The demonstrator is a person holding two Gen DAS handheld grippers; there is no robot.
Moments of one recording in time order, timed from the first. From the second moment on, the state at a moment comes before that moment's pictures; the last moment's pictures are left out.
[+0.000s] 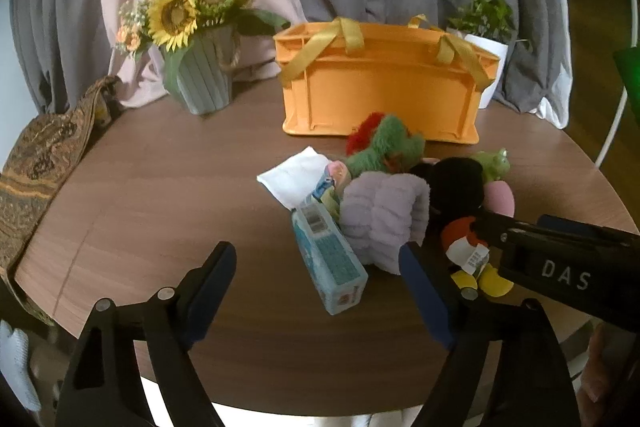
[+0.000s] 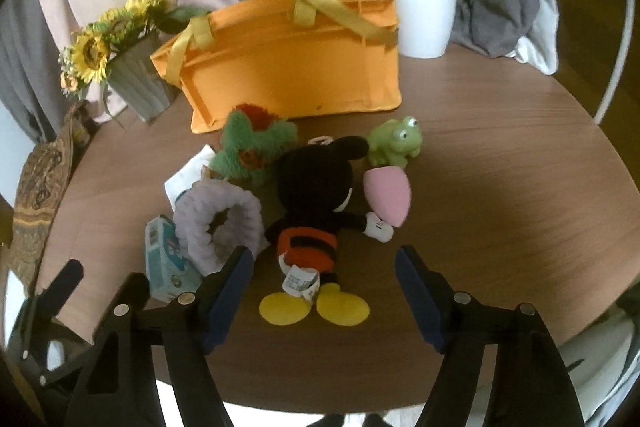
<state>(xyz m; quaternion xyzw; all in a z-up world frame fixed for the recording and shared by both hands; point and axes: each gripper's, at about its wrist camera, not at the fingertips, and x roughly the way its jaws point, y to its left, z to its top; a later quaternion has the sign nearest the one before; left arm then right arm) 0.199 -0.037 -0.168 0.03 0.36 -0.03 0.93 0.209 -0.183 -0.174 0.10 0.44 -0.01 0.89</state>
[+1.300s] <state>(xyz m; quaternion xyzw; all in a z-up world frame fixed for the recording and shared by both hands) 0.228 -0.028 -0.201 0.00 0.37 0.02 0.93 0.248 -0.178 -0.213 0.06 0.46 0.04 0.89</state>
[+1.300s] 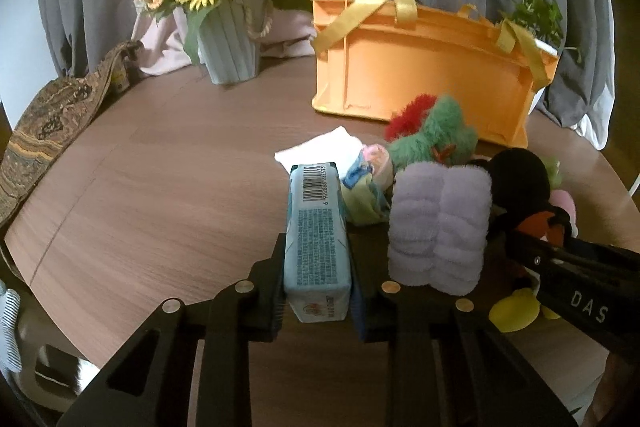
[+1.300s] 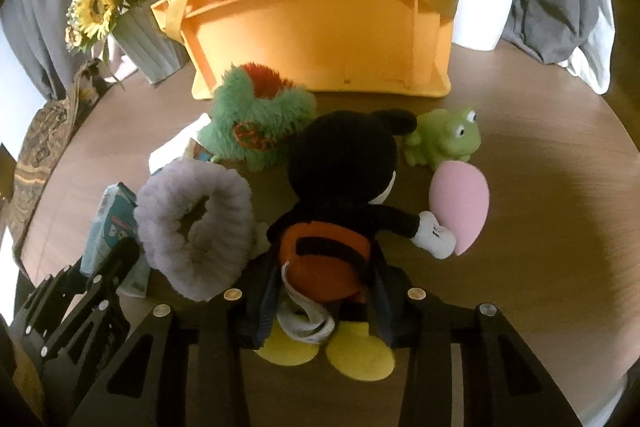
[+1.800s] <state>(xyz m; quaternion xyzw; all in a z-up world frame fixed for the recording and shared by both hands) 0.214 -0.036 -0.141 -0.03 0.33 0.01 0.94 0.226 -0.190 -0.161 0.07 0.41 0.06 0.91</state>
